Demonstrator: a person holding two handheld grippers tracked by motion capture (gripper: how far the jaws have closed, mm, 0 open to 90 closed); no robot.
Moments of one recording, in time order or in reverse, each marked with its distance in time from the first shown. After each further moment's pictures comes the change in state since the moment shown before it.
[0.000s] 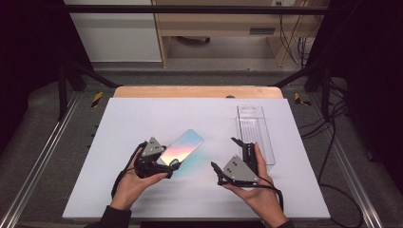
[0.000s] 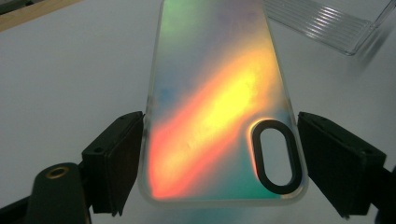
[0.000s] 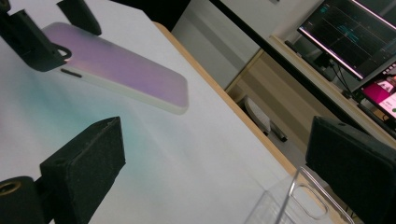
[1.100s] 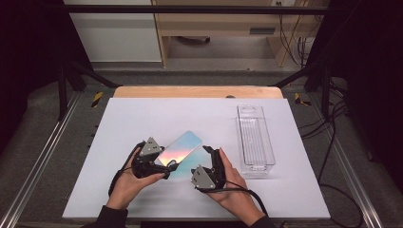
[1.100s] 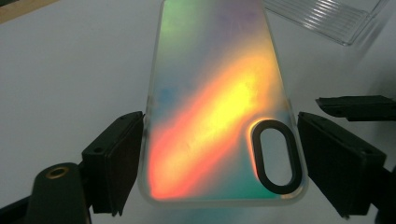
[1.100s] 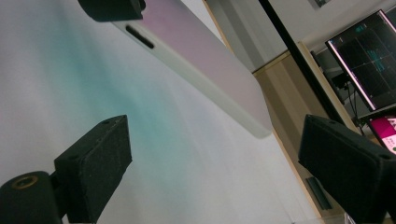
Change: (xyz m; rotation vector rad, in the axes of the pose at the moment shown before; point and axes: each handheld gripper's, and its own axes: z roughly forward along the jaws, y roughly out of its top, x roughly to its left) left arm 0.001 0.000 -0.003 0.032 -0.023 0.020; right arm 0.066 0.001 0.057 0.082 0.055 -0.258
